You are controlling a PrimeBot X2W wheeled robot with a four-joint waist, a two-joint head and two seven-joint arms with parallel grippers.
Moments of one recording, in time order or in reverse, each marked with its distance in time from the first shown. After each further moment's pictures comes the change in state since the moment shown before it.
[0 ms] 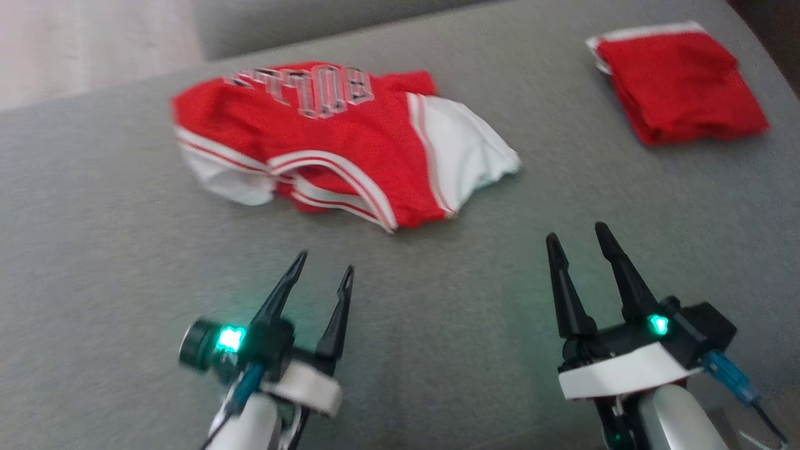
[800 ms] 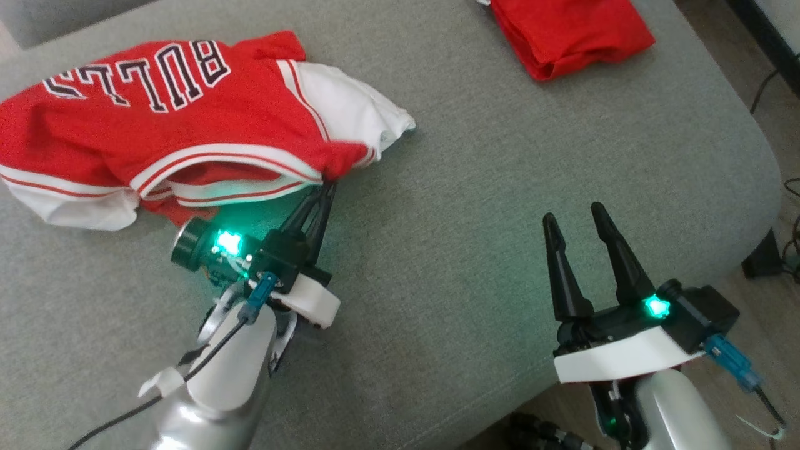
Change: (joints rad) left arm -0.342 0.031 -0.076 0.257 0.071 0.010 -0.005; right arm -0.052 0.000 0.021 -0.007 0.058 0.000 0.000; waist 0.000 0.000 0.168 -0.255
